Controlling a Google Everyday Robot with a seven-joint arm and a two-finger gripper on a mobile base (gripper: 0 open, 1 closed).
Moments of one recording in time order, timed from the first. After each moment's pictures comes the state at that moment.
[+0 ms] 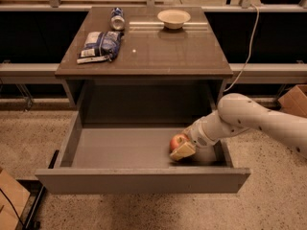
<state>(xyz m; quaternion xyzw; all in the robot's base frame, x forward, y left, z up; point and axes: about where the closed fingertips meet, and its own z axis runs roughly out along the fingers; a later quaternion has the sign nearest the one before) 0.555 -0.105 0.613 -0.51 0.81 0.20 0.23</state>
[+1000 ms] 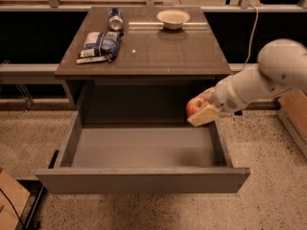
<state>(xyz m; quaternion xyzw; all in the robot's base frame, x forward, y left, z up) 0.565 -0.142 0.771 -0.53 0.77 0.20 0.28</state>
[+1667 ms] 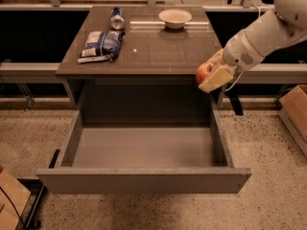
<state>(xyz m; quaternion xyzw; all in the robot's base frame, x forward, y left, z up) 0.602 -0.169 0.867 -0.57 0.76 0.18 0.26</state>
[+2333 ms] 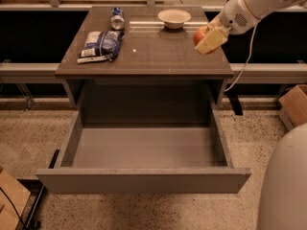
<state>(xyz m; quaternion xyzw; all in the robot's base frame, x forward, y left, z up) 0.685 -0.165 0.937 -0.53 0.78 0.13 0.32</state>
